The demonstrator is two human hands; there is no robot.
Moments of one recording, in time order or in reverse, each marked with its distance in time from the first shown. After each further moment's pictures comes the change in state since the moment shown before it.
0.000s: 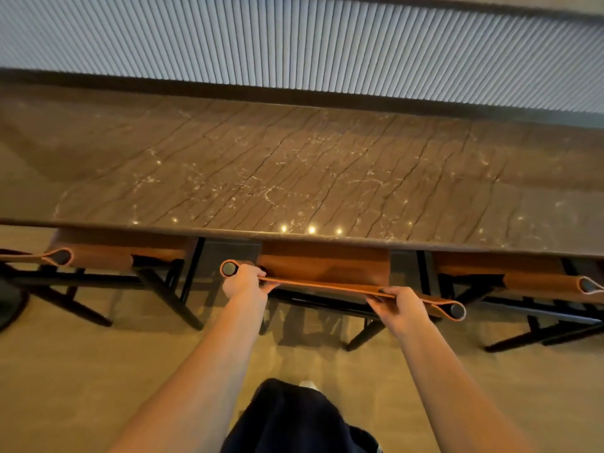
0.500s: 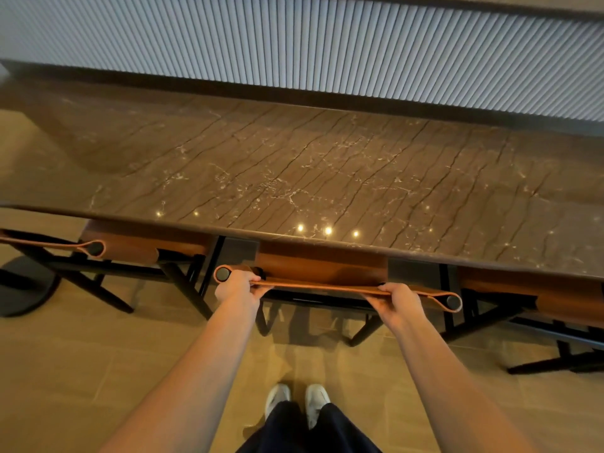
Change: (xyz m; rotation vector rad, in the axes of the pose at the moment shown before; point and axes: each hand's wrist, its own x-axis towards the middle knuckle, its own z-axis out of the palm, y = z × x) left_hand 0.014 0.029 -0.036 -0.078 0.046 -0.022; right_hand -0.003 0.015 0.043 -0.097 -0.139 0.006
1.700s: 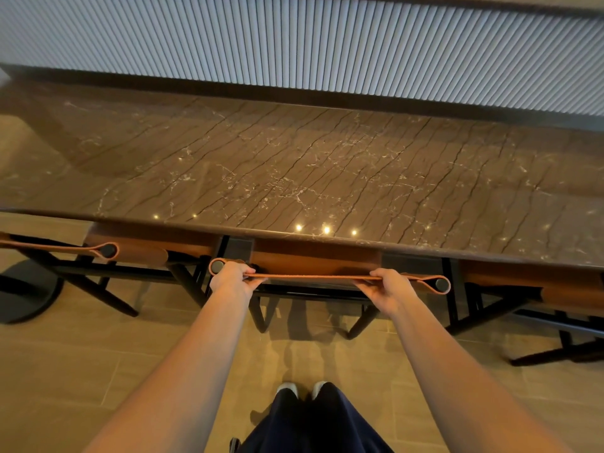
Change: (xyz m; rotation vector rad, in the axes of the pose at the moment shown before) left_hand 0.018 0.035 -0.015 0.078 -0.058 -0.020; right_hand -0.005 0.012 0.035 -0.036 -0.022 0.041
